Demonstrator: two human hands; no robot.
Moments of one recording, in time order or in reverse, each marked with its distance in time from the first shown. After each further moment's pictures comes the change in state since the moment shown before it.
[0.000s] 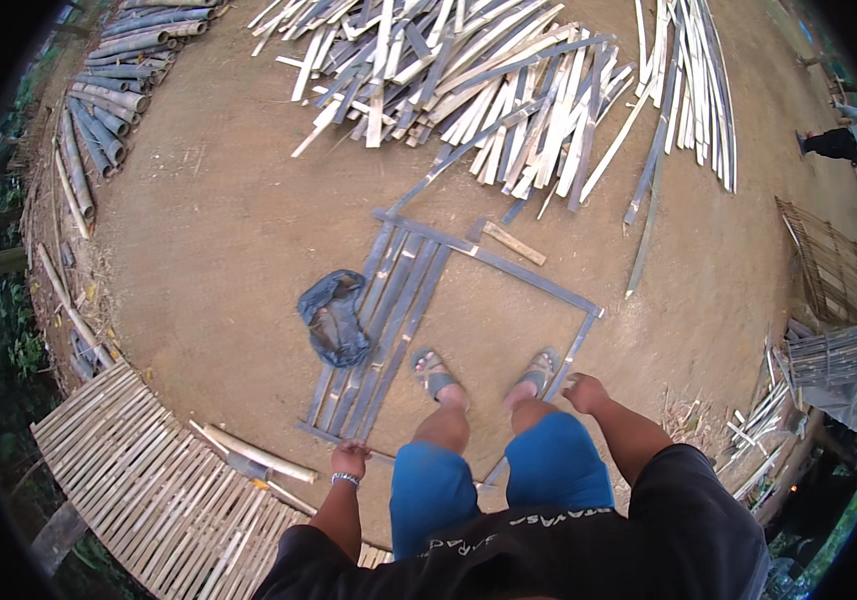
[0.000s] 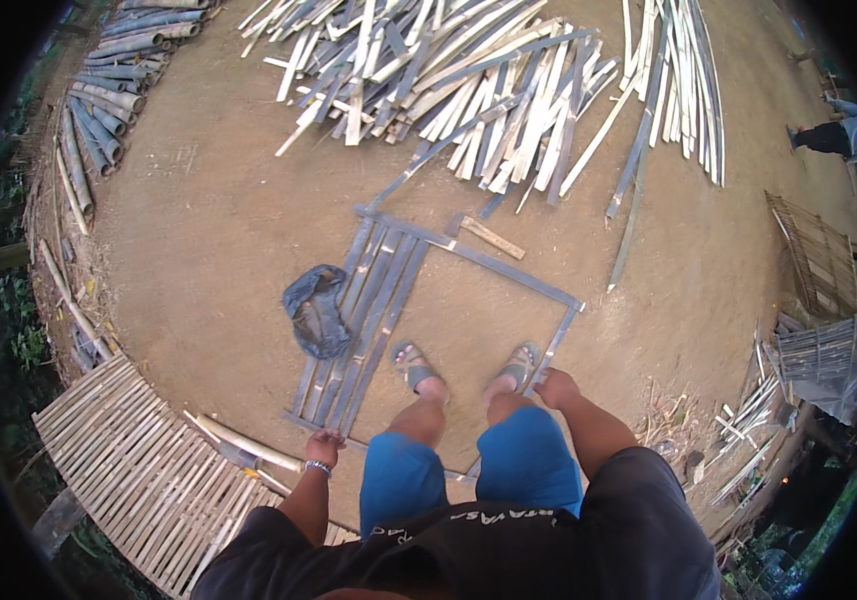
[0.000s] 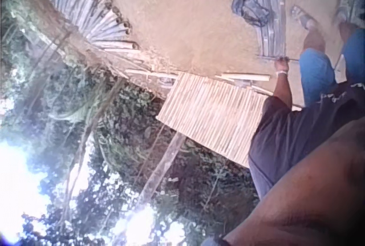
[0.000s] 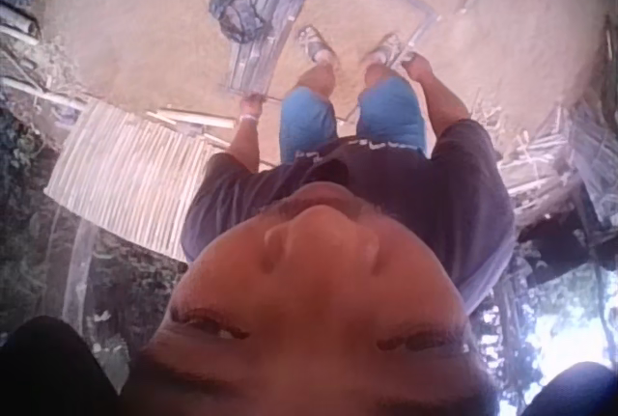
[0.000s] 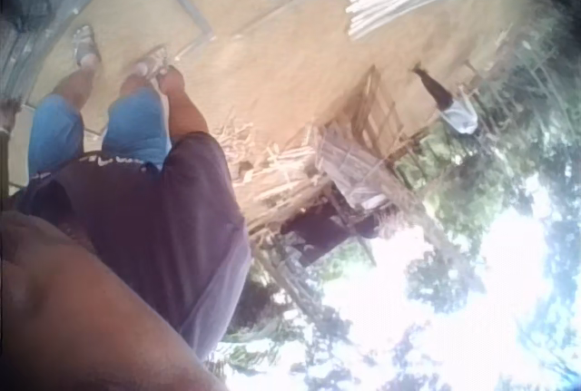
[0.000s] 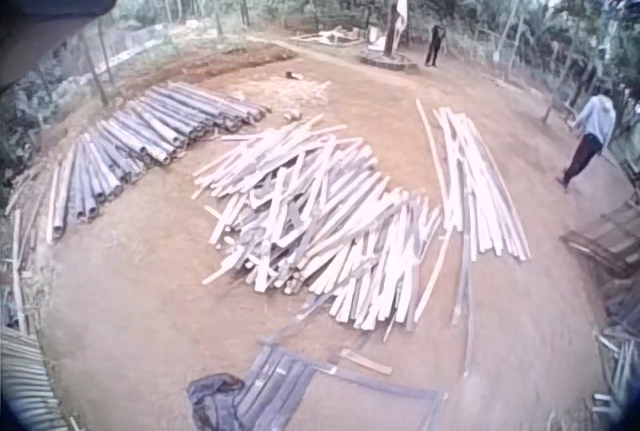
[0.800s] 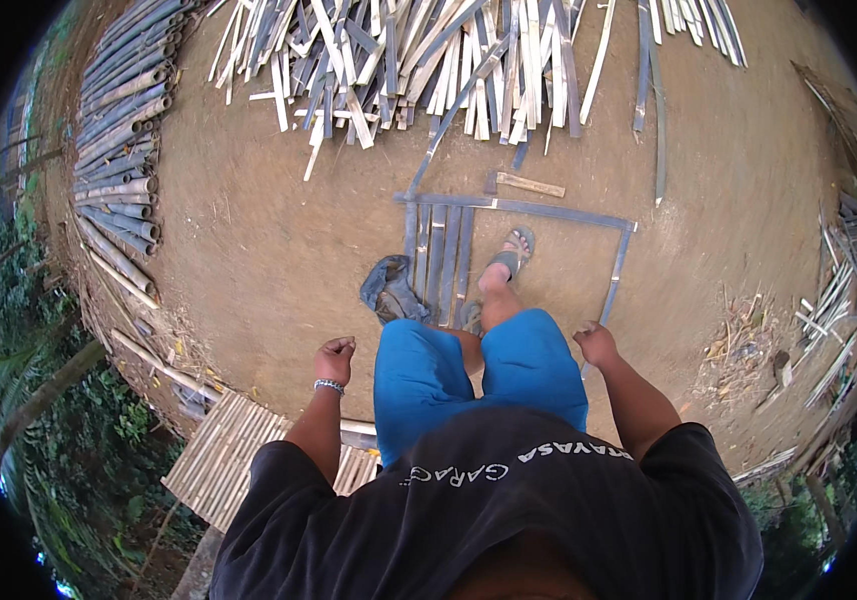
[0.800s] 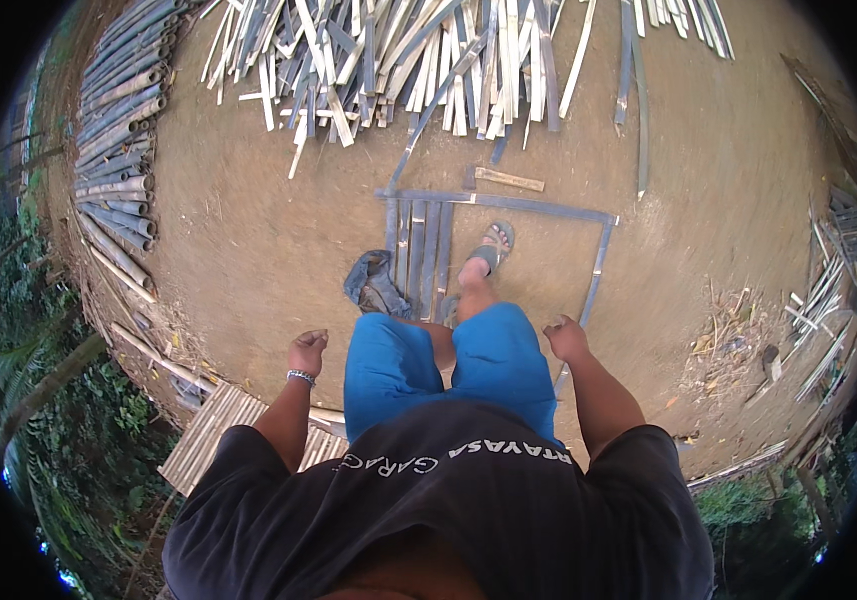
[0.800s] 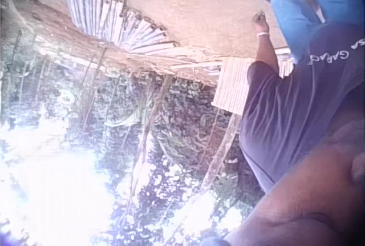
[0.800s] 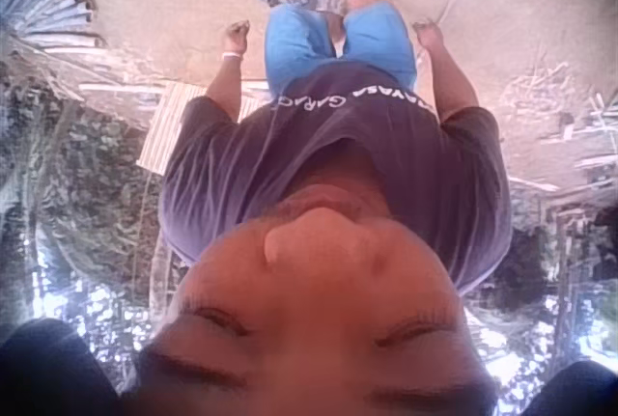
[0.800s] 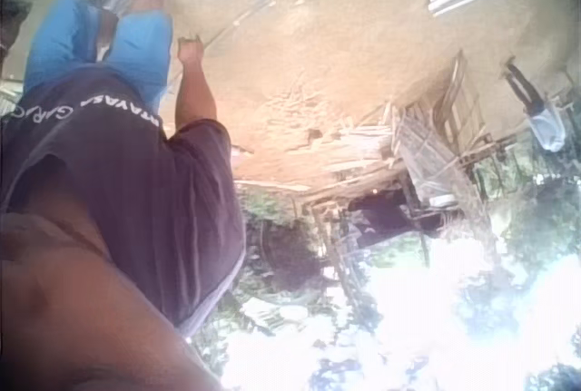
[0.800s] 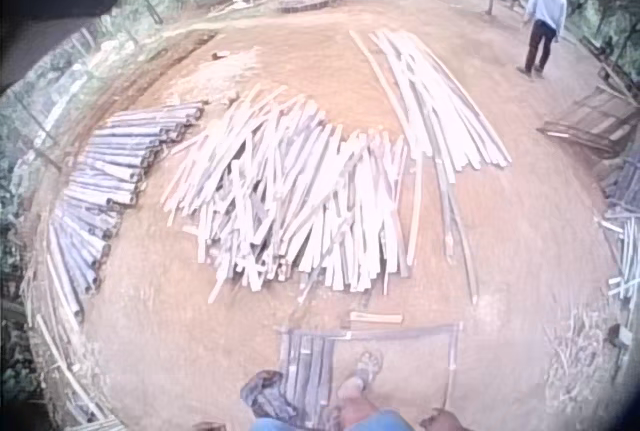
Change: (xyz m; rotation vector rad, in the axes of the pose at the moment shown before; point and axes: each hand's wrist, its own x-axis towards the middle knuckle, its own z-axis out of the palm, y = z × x) left_hand 0.030 0.369 -0.057 0.538 -0.041 0.380; right_hand -0.063 -0.148 -0.065 0.856 0.114 0.354
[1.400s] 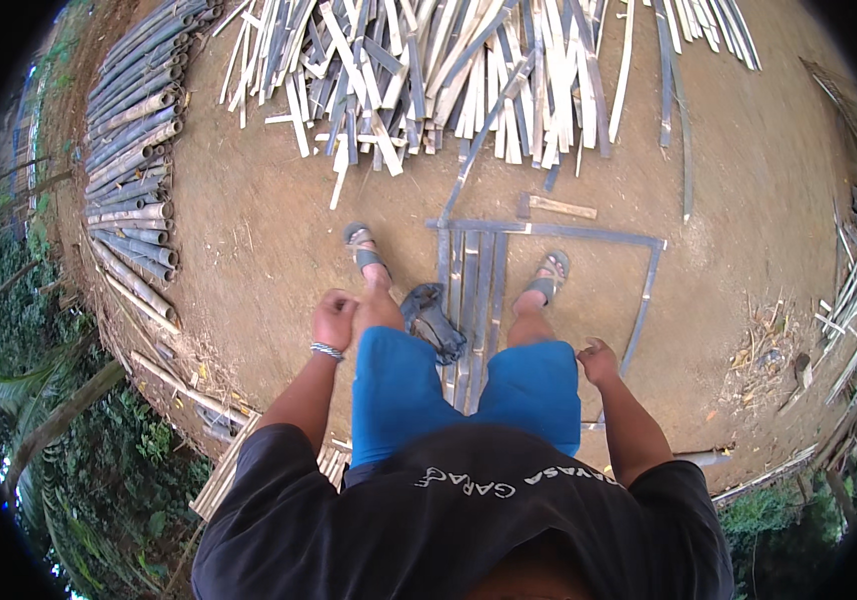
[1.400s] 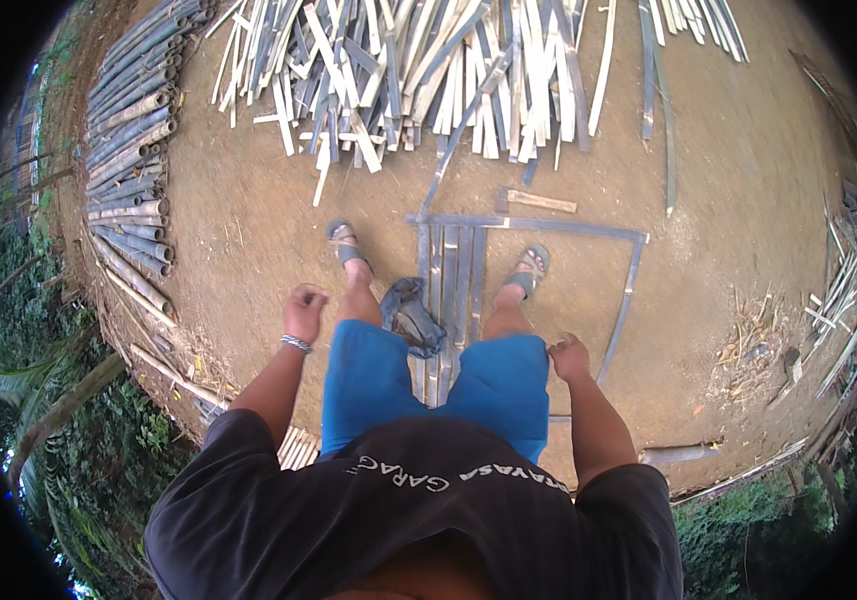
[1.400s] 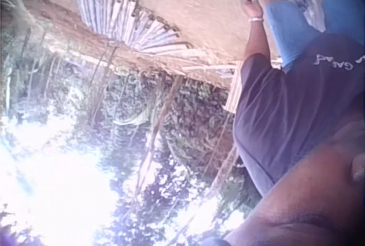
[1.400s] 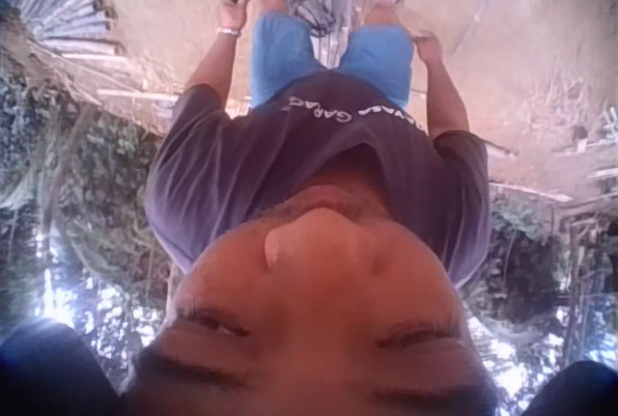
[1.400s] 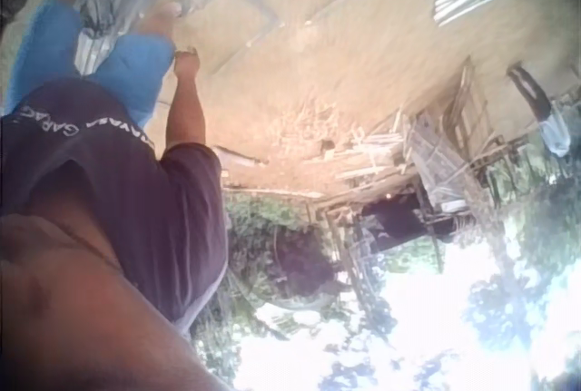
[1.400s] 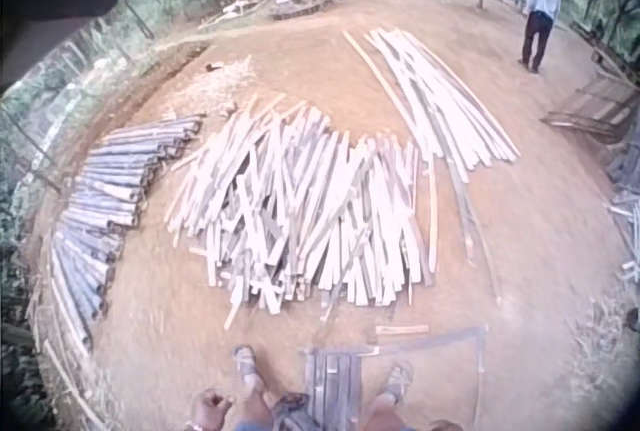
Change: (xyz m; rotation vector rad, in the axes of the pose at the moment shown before) left_hand 0.163 0.130 -0.051 0.049 -0.059 0.316; right_hand 0.030 -0.072 0.077 0.222 0.111 0.059
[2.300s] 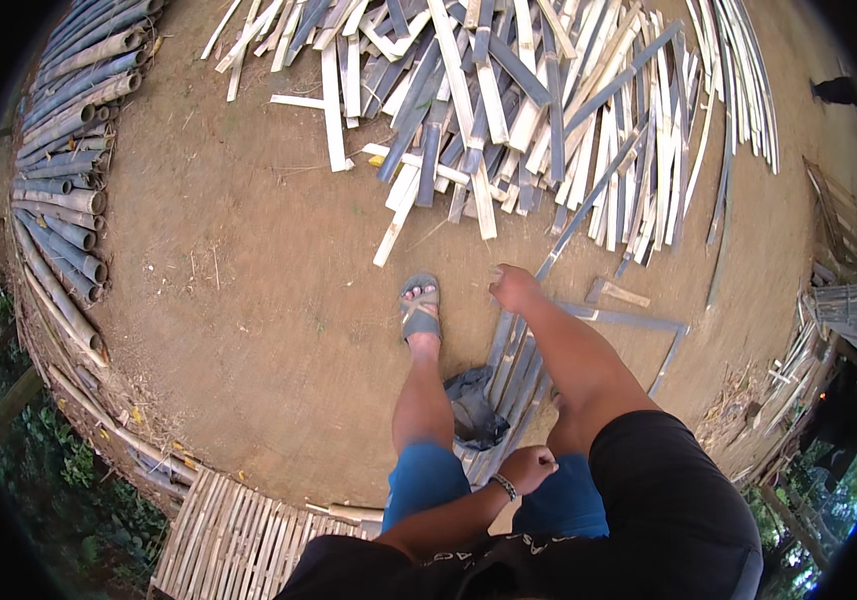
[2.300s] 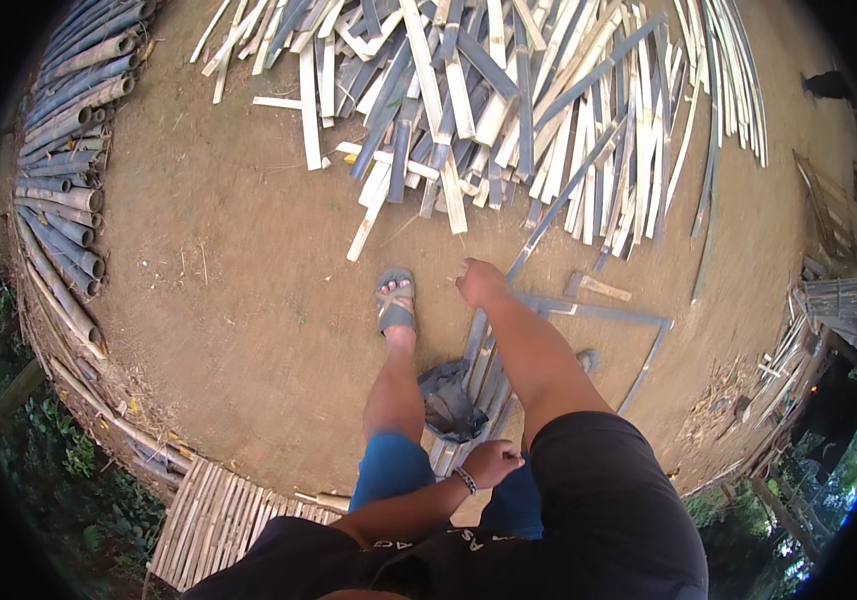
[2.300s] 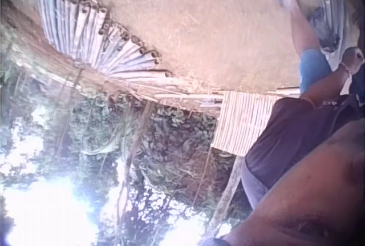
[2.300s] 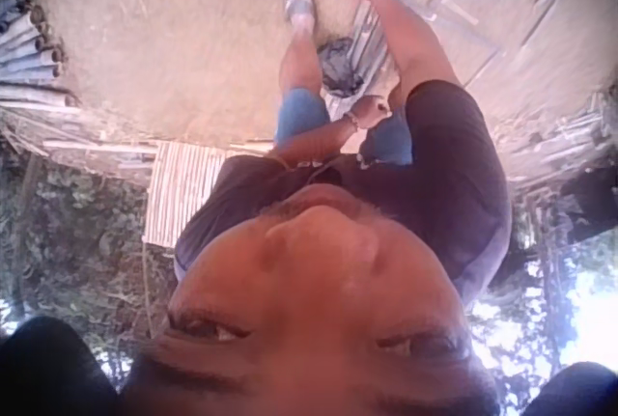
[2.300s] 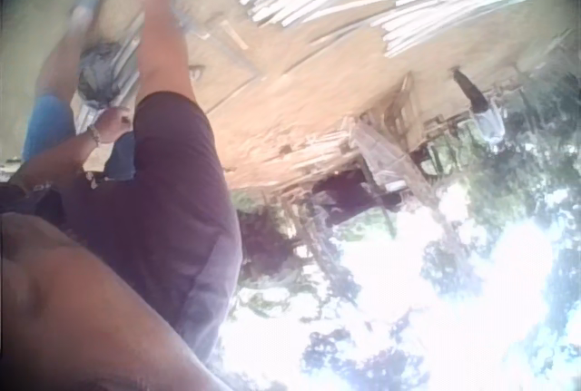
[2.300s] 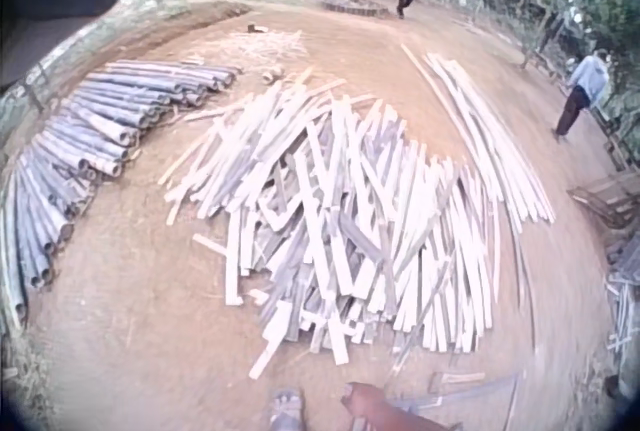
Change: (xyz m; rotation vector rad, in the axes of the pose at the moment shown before) left_hand 0.016 -0.086 0.092 -0.202 -0.997 -0.125; right_hand 0.293 -0.481 0.311 -0.596 -0.119 -0.296
